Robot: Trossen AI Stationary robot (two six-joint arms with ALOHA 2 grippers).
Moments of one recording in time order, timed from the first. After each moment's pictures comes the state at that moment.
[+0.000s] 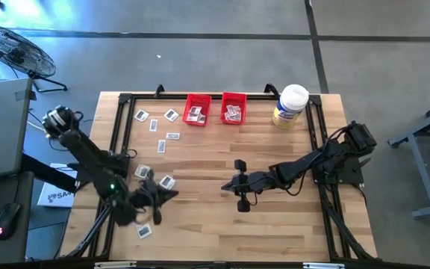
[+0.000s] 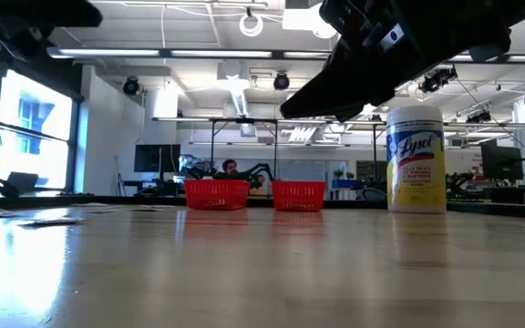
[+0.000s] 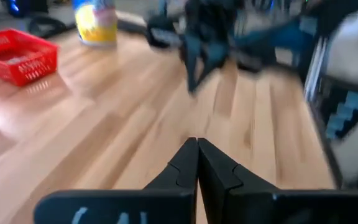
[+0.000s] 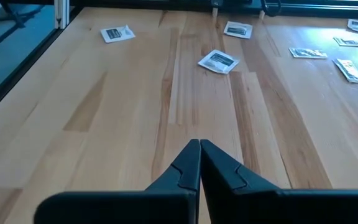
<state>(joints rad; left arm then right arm) -0.88 1.24 0.64 0.01 -1.04 -0.76 0.32 1.67 0.77 0.44 0.23 0.13</state>
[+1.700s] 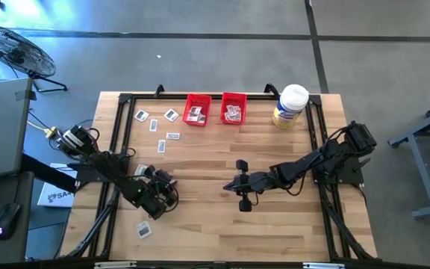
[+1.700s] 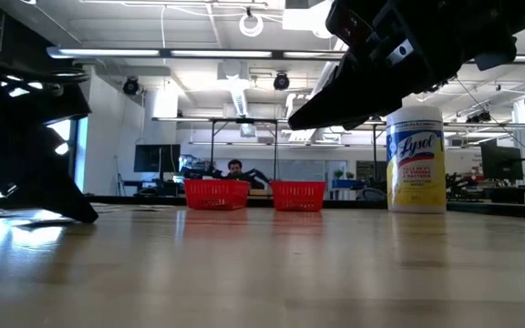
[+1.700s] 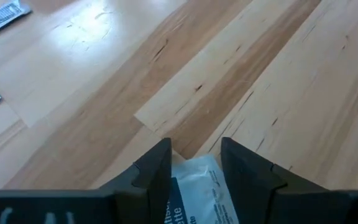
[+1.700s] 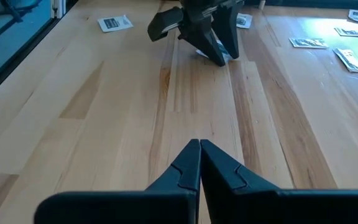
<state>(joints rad) -0.67 1.63 0.55 -0.30 -0.80 -1.31 0.32 1.67 0.74 0.45 0.23 0.13</state>
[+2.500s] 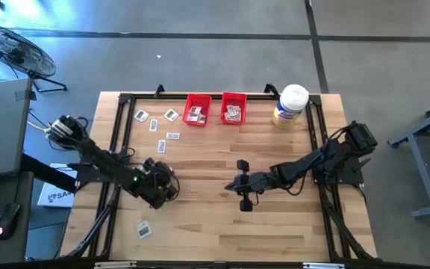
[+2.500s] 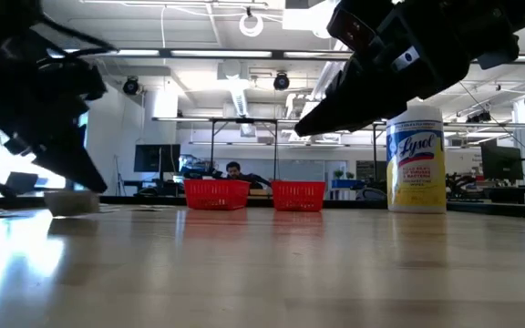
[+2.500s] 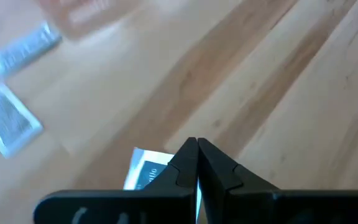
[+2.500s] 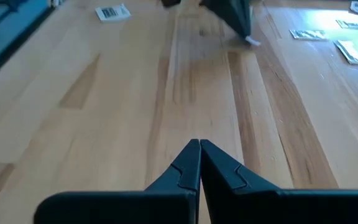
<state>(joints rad) -0.58 1.41 0.55 -0.37 -0.78 -1.18 0.32 1.66 0.74 0.41 0.23 0.13</state>
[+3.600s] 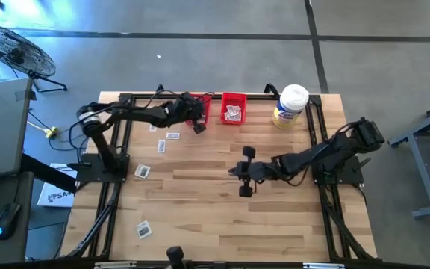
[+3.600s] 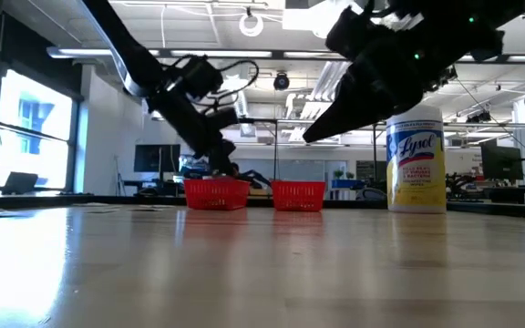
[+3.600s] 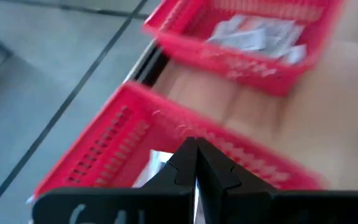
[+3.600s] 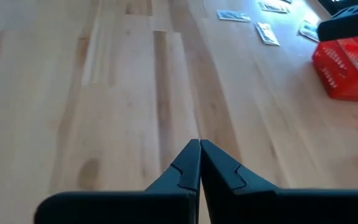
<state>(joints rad) 0.52 1.72 0.89 0.23 -0.19 0.26 0.23 1.57 0.74 0.22 0.36 0.10</state>
